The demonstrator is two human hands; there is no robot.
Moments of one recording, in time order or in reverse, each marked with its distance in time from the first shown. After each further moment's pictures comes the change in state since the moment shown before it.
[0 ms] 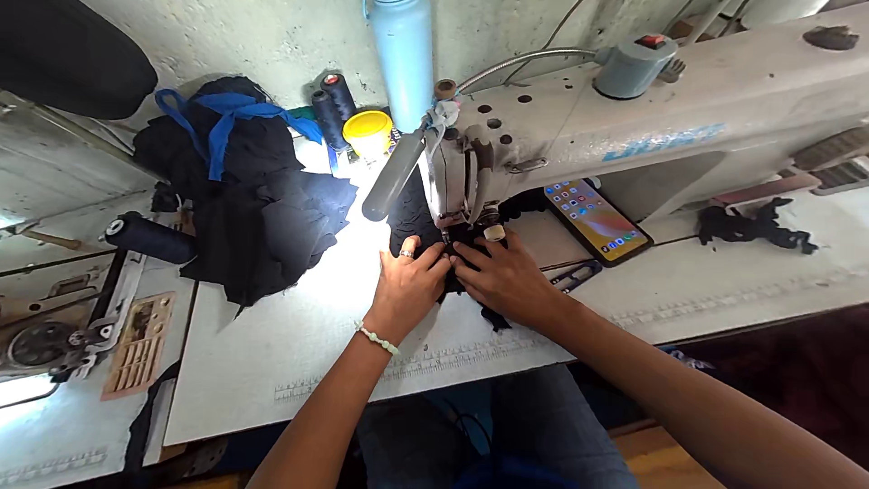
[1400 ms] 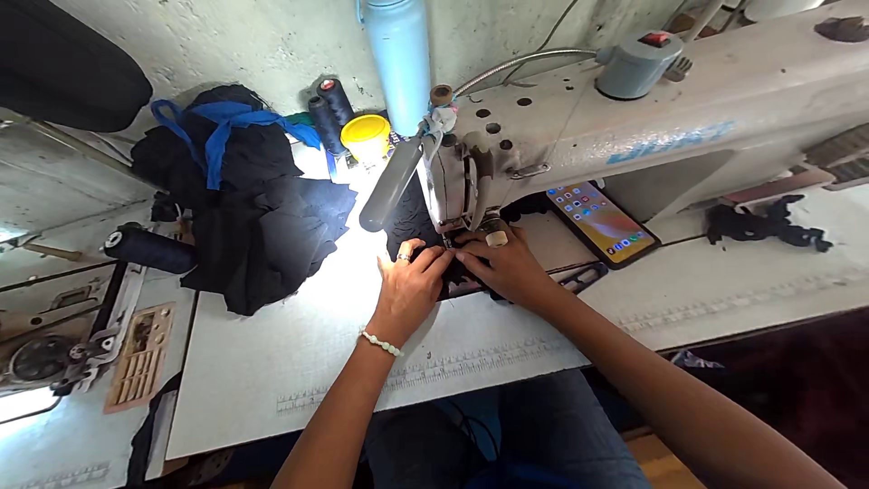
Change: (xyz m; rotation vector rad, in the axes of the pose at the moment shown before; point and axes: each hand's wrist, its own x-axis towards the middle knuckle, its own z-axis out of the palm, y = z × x) left_hand 0.000 -0.005 0.011 -0.151 0.068 -0.076; right_hand 0.019 0.011 0.001 0.459 -0.004 0.436
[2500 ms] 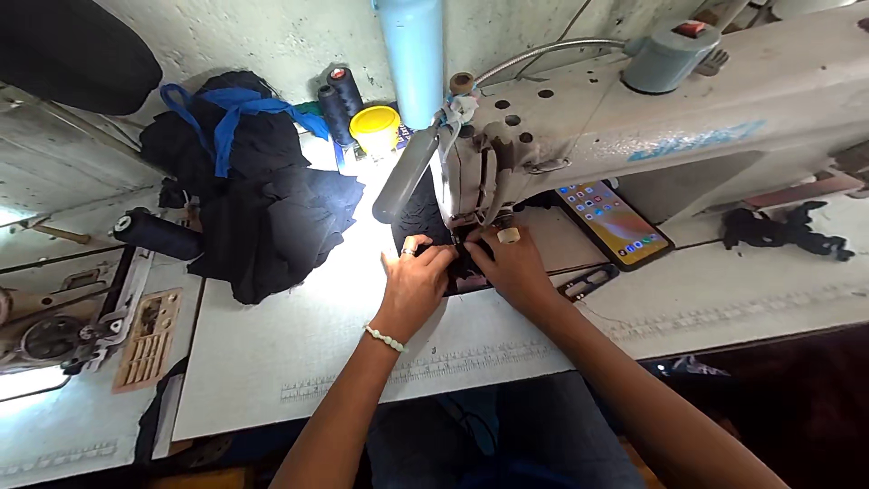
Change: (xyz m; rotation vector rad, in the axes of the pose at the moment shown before) left_hand 0.001 0.004 -0.007 -0.110 -0.022 -0.111; right_hand 0.001 -0.016 0.009 -0.078 0.154 0.109
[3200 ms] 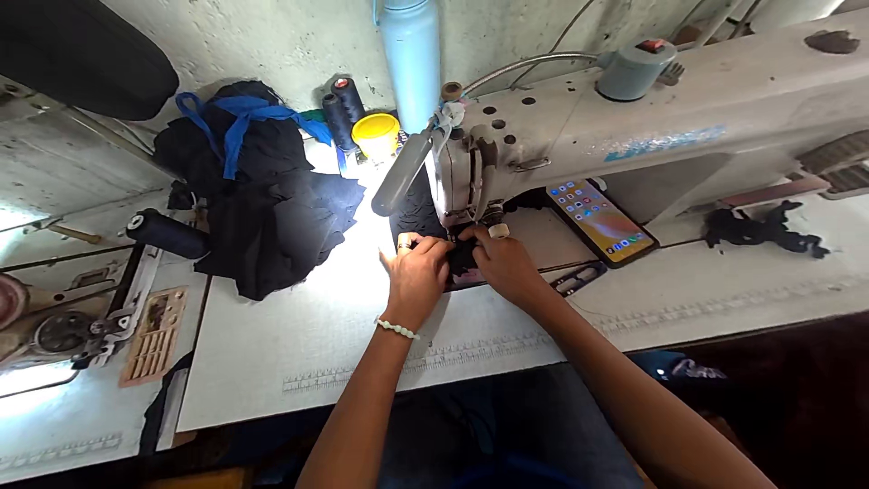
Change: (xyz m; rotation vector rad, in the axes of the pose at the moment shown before) left_hand 0.009 0.011 0.005 -0.029 0.002 -0.170; right_hand 0.007 -0.022 -0.025 0.106 -0.336 0.264
